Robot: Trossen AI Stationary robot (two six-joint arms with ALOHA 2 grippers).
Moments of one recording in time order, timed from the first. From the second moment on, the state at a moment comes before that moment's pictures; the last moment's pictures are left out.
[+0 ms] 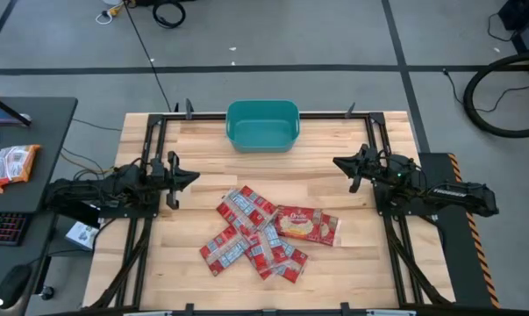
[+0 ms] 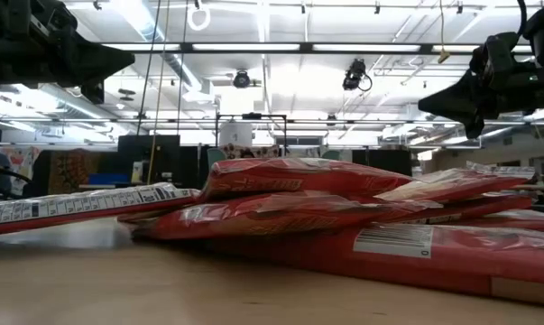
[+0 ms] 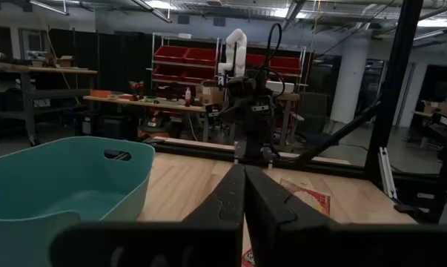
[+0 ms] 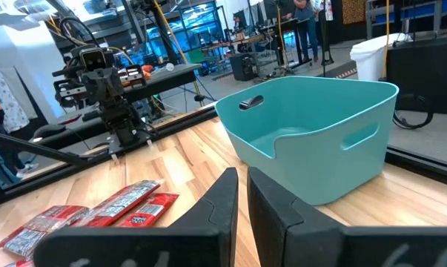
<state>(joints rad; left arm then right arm) 0.02 0.01 0.01 0.17 -0.14 -0.09 -0.26 0.06 0.01 0.04 0.13 0.27</state>
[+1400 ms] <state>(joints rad) 0.02 0.01 0.01 0.40 -0.14 -0.48 -0.26 0.06 0.01 0.12 0.13 0.29</state>
